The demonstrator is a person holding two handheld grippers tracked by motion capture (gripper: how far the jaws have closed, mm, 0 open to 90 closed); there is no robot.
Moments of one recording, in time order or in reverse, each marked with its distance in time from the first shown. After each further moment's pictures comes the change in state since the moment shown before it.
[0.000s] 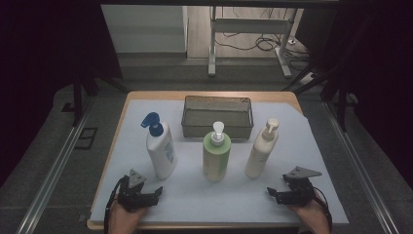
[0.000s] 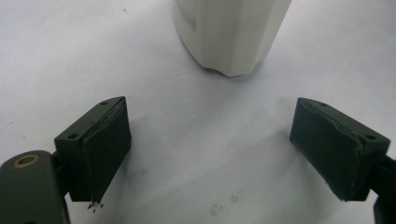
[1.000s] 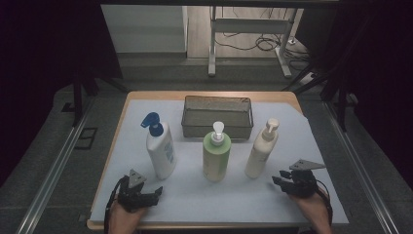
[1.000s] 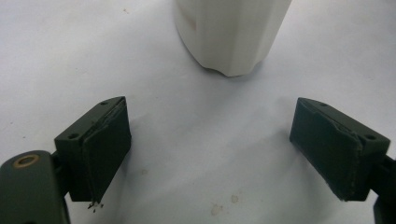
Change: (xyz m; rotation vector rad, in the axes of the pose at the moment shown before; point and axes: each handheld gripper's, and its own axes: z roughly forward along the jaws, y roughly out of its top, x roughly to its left) left arm 0.000 0.000 0.000 -0.001 0.001 0.000; right arm -0.012 0.018 -0.006 -0.016 -0.015 0.030
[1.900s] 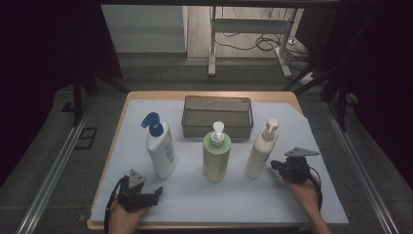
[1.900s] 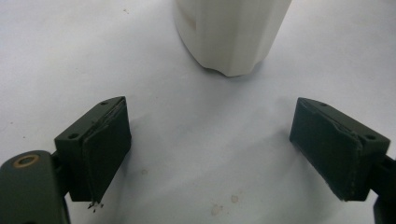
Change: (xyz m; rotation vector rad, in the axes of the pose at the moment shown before) left arm 0.000 0.000 0.000 -0.001 0.000 0.000; right arm -0.016 0.025 0.029 -0.041 -0.011 0.051
